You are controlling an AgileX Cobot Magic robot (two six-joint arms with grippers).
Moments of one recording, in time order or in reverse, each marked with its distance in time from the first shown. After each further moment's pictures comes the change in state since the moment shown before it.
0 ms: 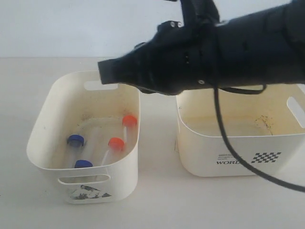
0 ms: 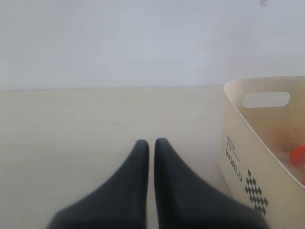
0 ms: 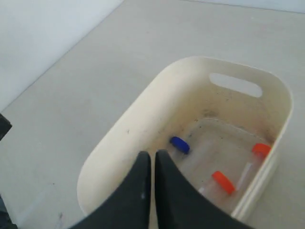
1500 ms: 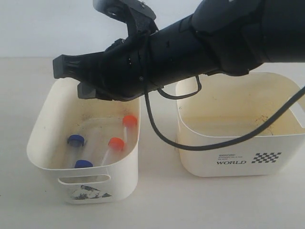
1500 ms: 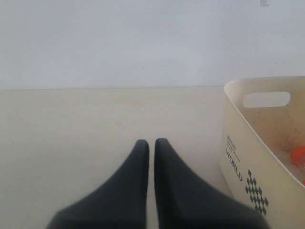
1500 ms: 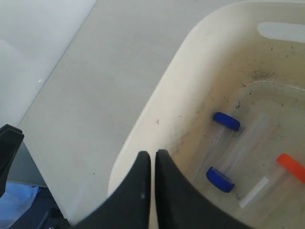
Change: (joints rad) left arm 0.000 0.000 0.000 0.000 0.000 0.000; right arm 0.000 0.290 -0.232 0.092 0.173 0.114
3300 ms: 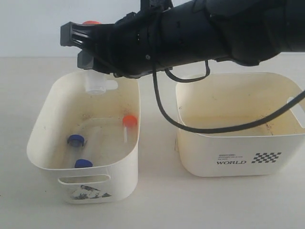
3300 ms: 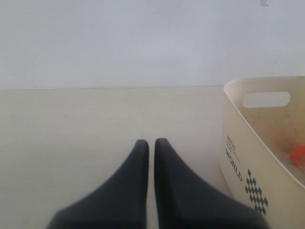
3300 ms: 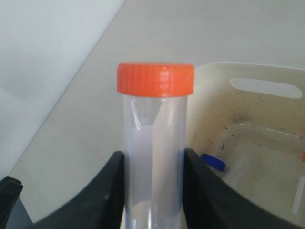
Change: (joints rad) left arm 0.000 0.000 0.000 0.000 0.000 0.000; right arm -0.011 -0.043 0.000 0.000 -0.128 0.030
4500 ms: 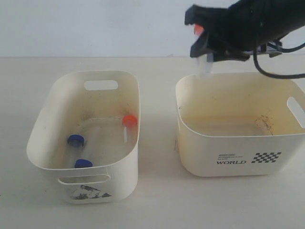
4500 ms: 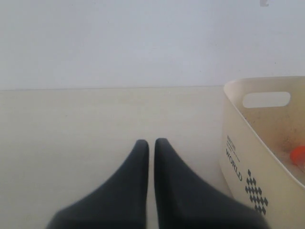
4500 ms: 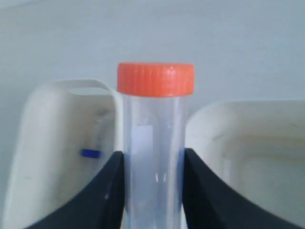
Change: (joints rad) left arm 0.000 0.000 0.000 0.000 0.000 0.000; right arm -0.408 -0.141 0.000 -0.543 0.368 0.486
